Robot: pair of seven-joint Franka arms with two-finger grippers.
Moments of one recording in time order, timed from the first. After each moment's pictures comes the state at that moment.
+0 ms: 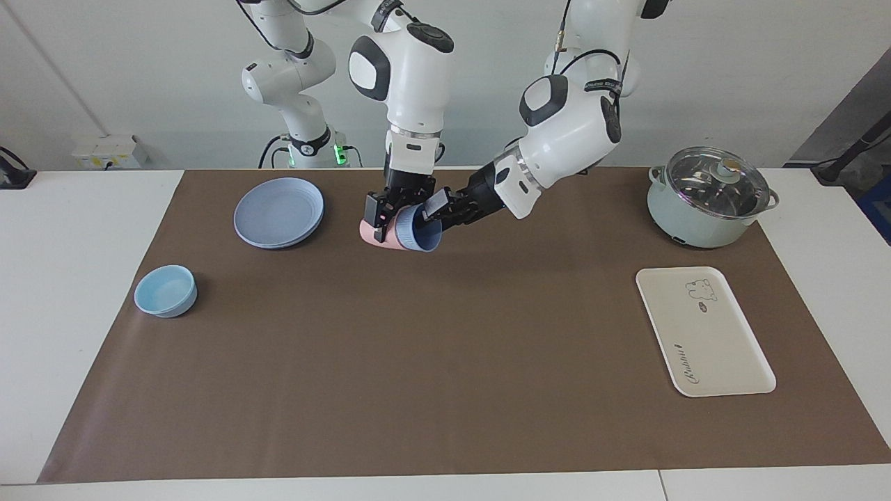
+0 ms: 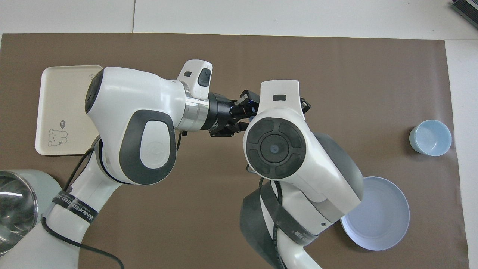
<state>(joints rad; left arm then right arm) -0.37 0.21 -0.20 -1.71 -0.89 2.20 -0.47 0.66 0.15 -0.08 -1.67 -0.34 1.92 -0.08</state>
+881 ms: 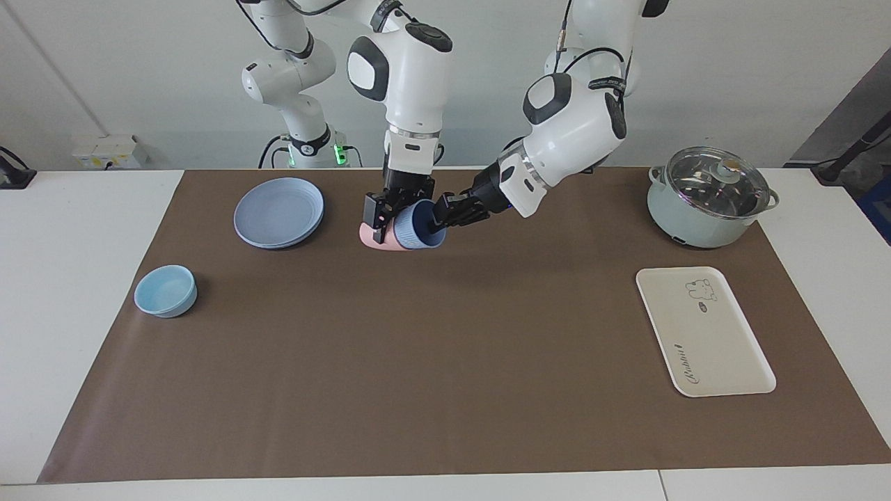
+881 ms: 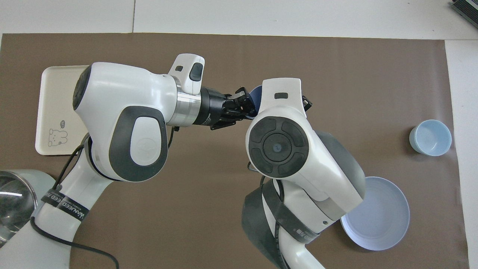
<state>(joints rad) -0.35 0.20 -0.18 -1.68 -0.86 2.18 -0.46 0.65 0.15 -0.08 -1.67 -0.35 1.94 -0.08</state>
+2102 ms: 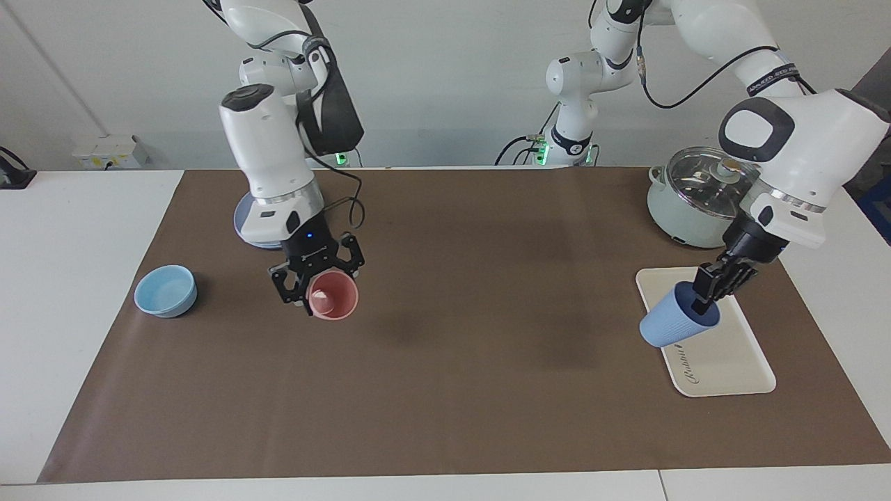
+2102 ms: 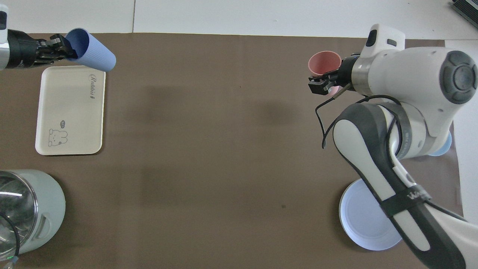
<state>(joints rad) 0.19 0.28 -0.16 -1.54 -0.32 2.16 -0.08 0.26 0.22 -0.09 -1.77 0.32 2.44 -0.58</state>
